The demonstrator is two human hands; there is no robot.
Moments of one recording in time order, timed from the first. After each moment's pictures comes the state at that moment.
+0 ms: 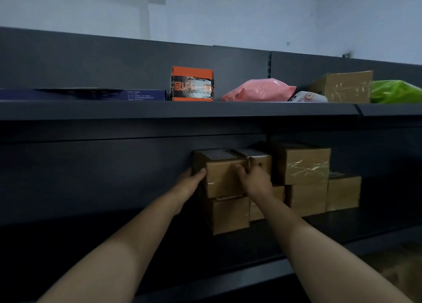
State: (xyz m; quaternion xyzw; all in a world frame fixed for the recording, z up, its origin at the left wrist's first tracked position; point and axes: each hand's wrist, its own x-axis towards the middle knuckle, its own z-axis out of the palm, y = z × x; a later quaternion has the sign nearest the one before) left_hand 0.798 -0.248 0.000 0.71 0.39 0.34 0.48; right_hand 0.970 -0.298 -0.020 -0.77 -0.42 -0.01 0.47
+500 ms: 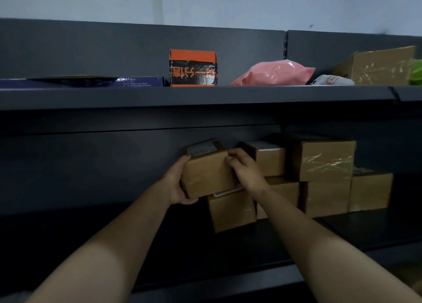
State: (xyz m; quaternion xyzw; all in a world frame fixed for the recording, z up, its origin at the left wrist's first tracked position) left_hand 0.798 -0.206 -0.003 0.47 0.42 0.34 0.70; right_hand 0.963 -0.275 -0.016 -0.60 -0.54 0.14 0.57
